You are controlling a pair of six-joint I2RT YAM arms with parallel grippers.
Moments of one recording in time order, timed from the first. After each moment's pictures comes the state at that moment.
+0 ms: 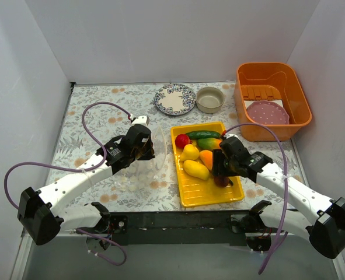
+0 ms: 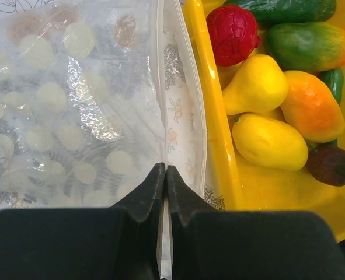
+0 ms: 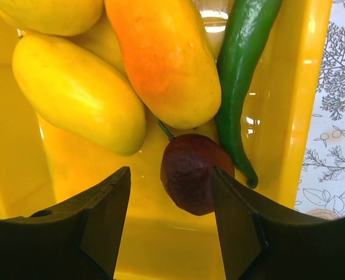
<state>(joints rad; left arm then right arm) -0.76 1.15 0.94 -0.55 -0.25 -0.63 0.67 1.03 0.70 -0.68 0.10 0.56</state>
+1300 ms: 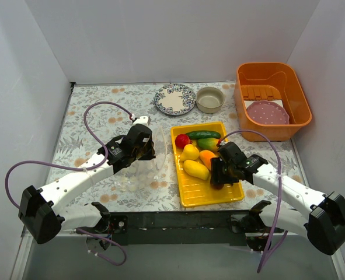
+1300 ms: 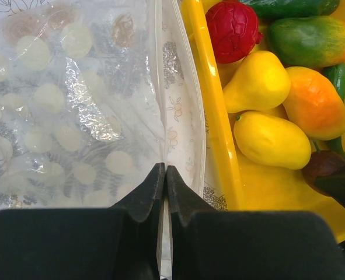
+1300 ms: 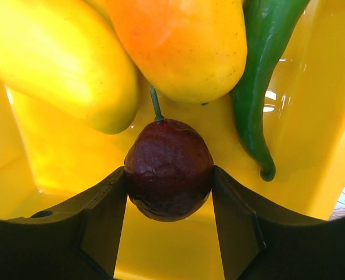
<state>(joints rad) -0.76 1.17 0.94 -0.55 -0.24 -0.62 0.67 1.07 0.61 -0.66 0.00 0.52</state>
